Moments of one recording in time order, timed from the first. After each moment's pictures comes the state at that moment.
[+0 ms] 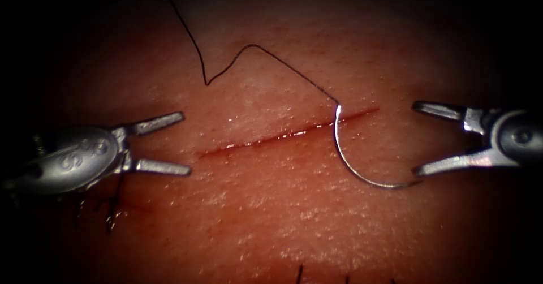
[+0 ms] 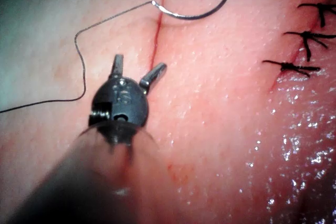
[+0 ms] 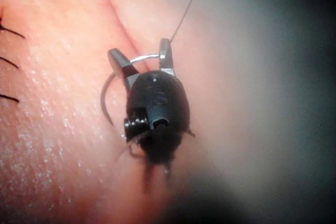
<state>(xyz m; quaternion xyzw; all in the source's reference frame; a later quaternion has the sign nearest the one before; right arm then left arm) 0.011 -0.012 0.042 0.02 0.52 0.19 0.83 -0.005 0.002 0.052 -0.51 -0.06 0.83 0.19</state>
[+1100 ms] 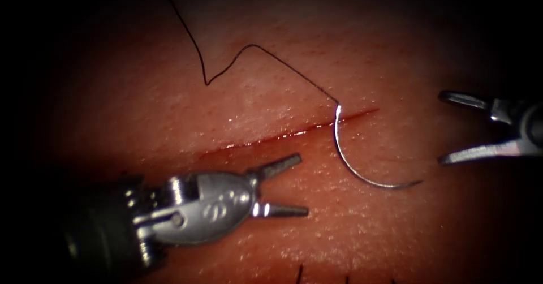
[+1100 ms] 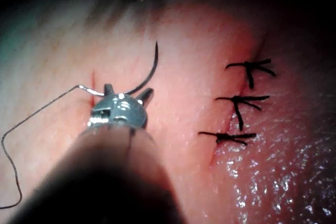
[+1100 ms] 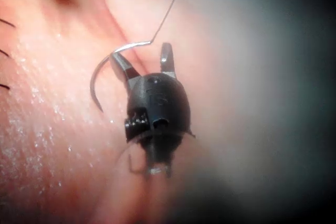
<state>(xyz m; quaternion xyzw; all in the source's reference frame) 0.009 -0.012 0.042 0.01 0.50 0.20 0.84 -0.019 -0.002 0.051 -0.42 -0.02 0.90 0.12</state>
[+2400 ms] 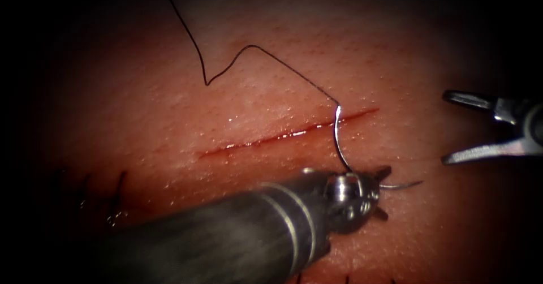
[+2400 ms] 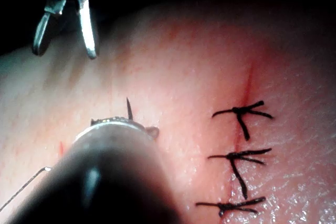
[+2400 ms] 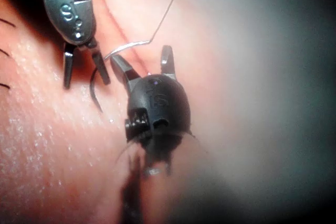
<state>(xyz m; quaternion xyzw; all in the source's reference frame) 0.008 -0.012 0.042 0.01 0.50 0.20 0.84 -0.030 -0.002 0.059 -0.32 -0.09 0.94 0.02</state>
